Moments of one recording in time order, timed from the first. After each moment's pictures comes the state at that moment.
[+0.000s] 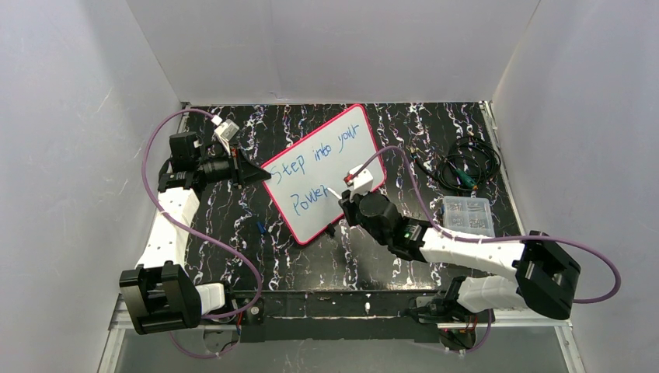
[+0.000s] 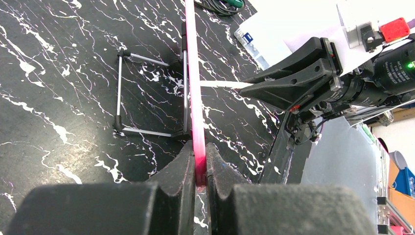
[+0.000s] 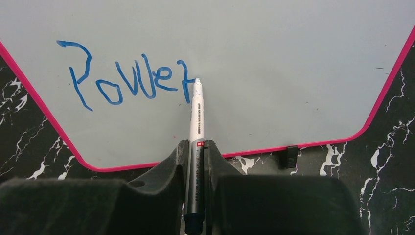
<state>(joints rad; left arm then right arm) 0.11 1.22 0.99 -0.46 1.18 0.07 1.07 1.26 0.68 0.23 0.43 0.19</state>
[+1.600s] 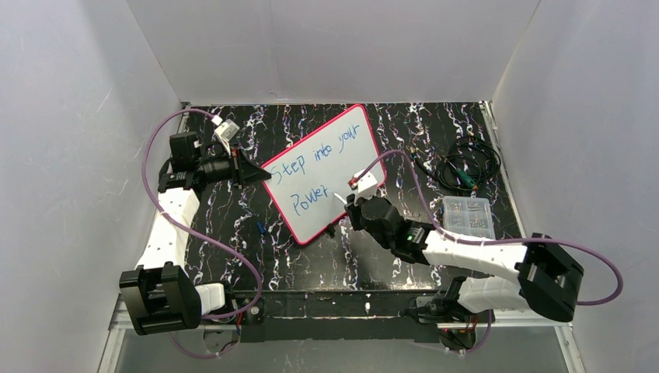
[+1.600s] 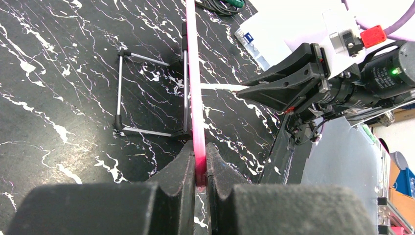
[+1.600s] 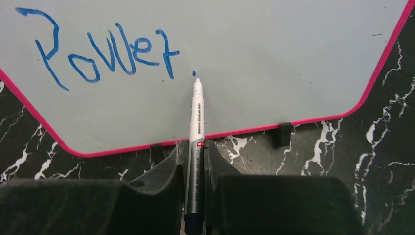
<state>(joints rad) 0.11 1.21 0.99 -0.46 1.18 0.07 1.07 1.25 0.63 0.23 0.45 0.23</state>
